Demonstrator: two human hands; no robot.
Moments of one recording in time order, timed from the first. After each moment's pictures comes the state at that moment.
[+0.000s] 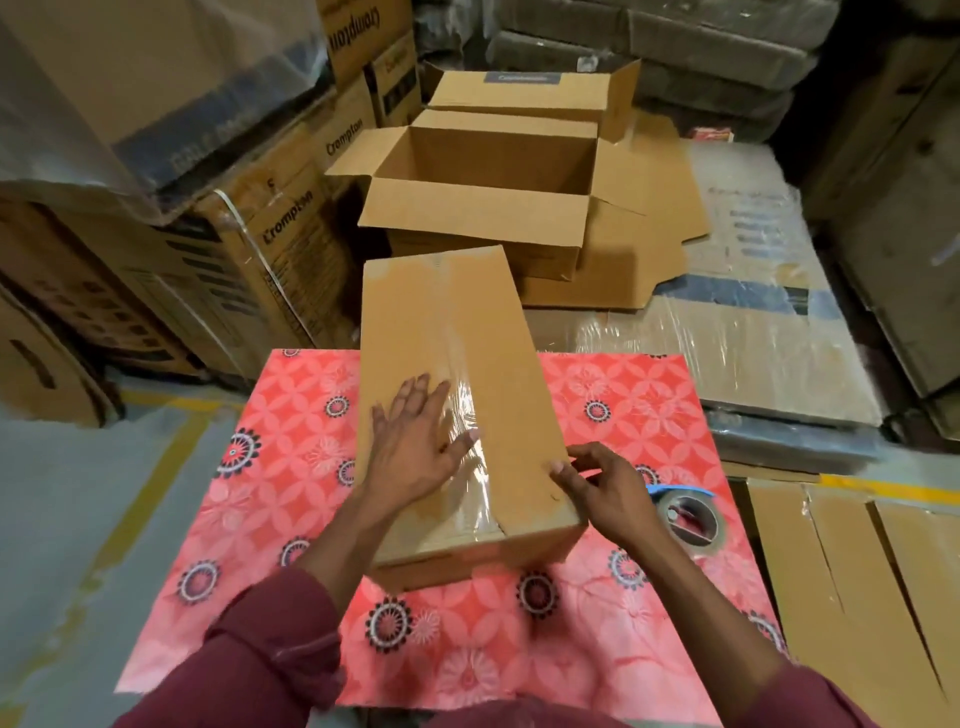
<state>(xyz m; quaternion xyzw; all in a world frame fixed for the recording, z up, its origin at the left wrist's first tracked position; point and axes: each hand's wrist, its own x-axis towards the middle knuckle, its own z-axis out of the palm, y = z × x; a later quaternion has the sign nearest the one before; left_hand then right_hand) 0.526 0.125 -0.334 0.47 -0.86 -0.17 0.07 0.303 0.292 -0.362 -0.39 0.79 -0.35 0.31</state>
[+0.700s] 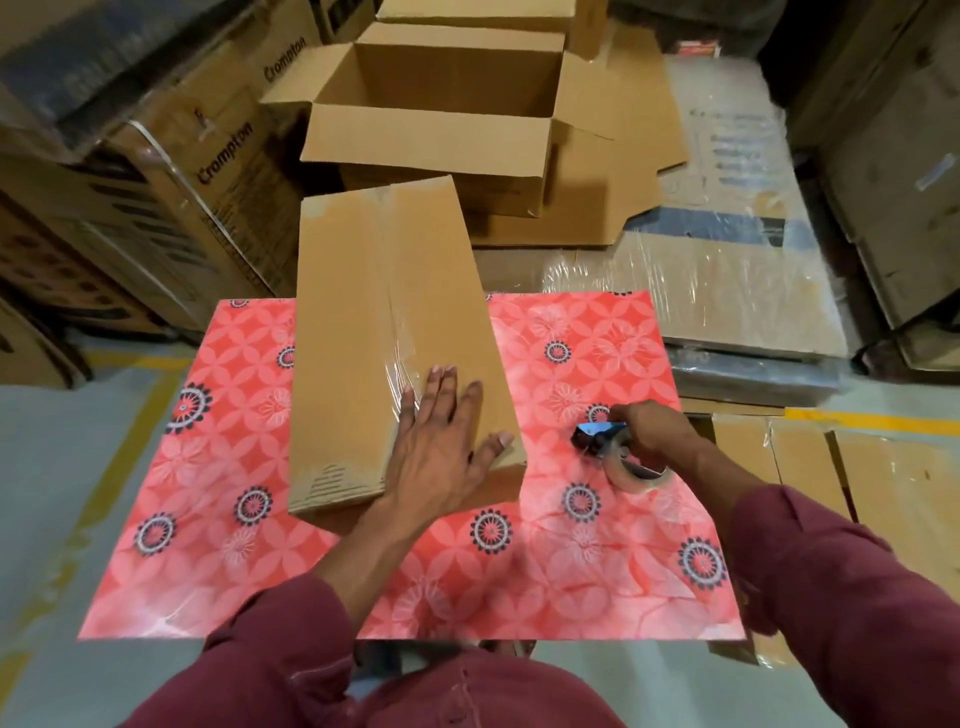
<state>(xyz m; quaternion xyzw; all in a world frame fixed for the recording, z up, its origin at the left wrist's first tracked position) 0.466 0.227 -0.368 0.39 -0.92 -0.09 0.06 0.142 0.324 -0.440 -0.52 0.81 0.10 0.24</state>
